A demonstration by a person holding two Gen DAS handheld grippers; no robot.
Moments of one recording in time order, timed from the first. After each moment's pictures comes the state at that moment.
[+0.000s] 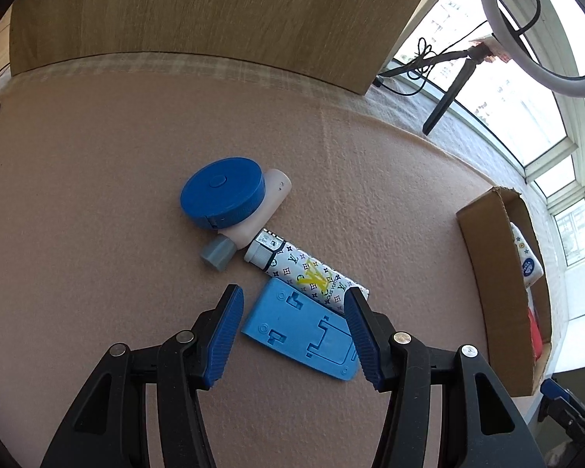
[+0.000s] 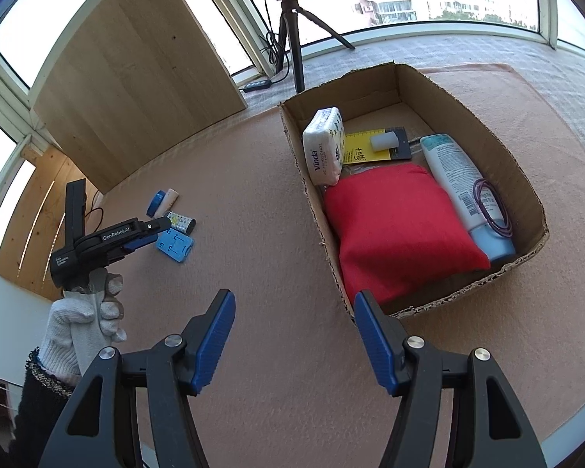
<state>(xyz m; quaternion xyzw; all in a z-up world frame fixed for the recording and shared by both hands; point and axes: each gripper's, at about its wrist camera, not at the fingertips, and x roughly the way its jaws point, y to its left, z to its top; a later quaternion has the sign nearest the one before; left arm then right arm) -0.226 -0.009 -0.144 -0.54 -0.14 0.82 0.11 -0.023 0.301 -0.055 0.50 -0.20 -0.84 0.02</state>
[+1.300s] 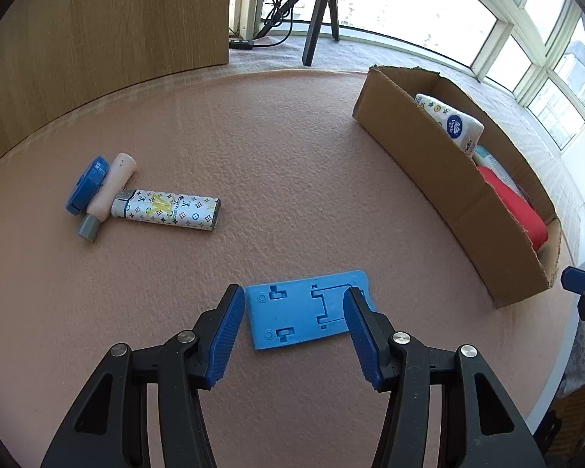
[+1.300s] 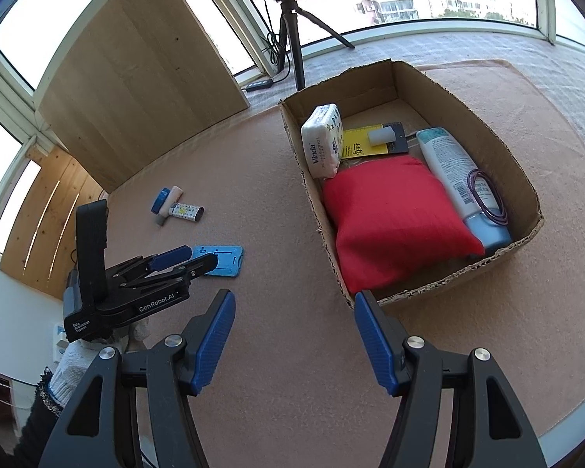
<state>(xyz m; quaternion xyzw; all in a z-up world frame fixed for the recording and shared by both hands) -0.150 0.091 -0.124 -0.52 0.02 0.83 0.20 -0.014 0.304 -0.056 0.50 -0.21 -0.84 0.03</state>
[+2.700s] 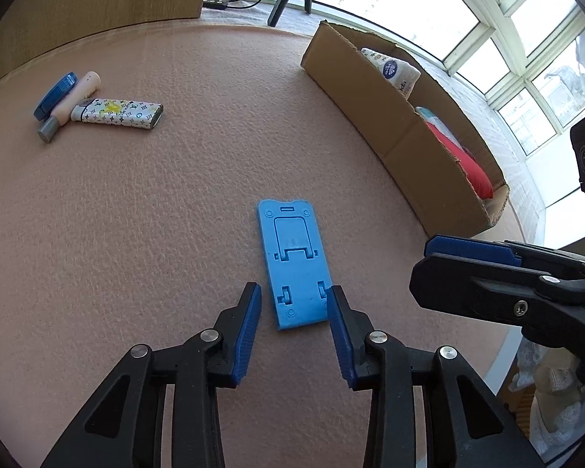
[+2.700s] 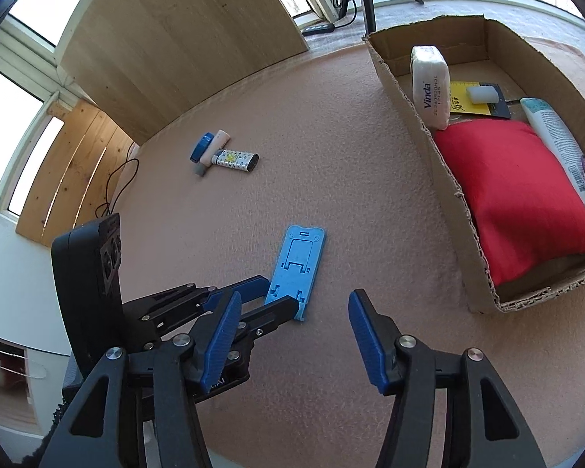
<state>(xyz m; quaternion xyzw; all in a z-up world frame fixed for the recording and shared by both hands) -0.092 0.103 -0.141 -0.56 -0.04 0.79 0.25 -0.048 0.243 -0.088 0.55 -0.21 -0.80 0.12</state>
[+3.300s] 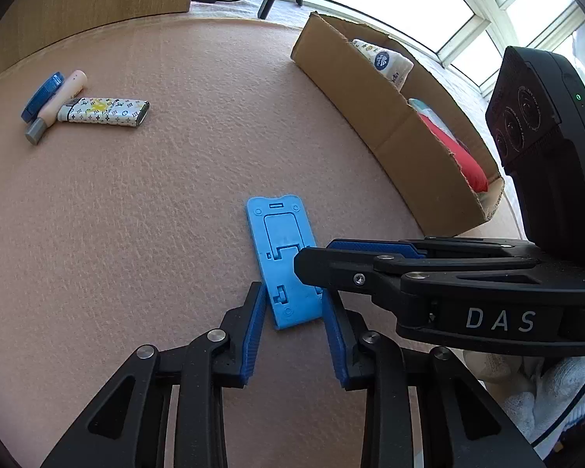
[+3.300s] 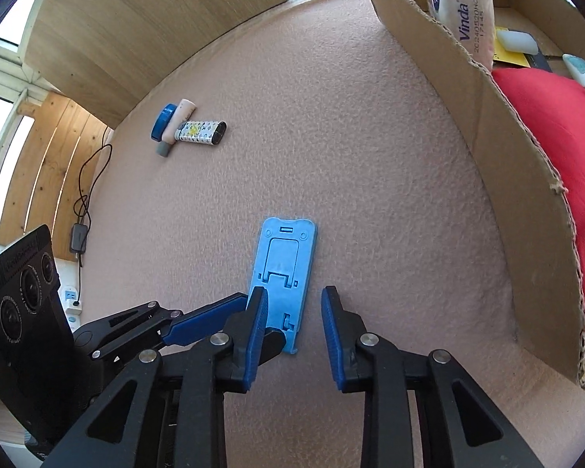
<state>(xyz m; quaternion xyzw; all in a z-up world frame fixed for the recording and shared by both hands) -0.095 0.106 -0.142 -0.57 -0.04 0.77 0.27 -0.081 0.233 -0.139 0.60 -0.22 -0.76 0.11</state>
